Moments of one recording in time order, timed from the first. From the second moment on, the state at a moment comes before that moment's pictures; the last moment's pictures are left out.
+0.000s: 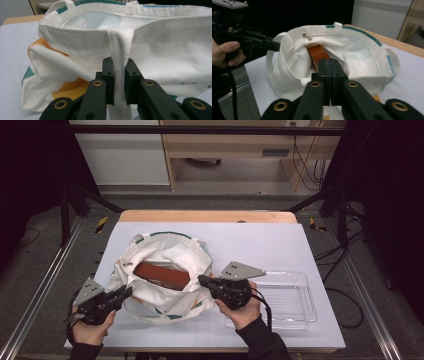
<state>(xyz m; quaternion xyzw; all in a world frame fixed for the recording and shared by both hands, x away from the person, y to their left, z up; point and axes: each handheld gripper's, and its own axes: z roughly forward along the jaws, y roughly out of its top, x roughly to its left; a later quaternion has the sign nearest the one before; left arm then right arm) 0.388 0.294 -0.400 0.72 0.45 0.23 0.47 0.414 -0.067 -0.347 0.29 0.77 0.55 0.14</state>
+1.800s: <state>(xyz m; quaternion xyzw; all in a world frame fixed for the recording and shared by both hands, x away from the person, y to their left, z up) 0.409 0.266 -0.408 0.77 0.41 0.21 0.43 0.406 -0.009 -0.407 0.30 0.82 0.48 0.10</state>
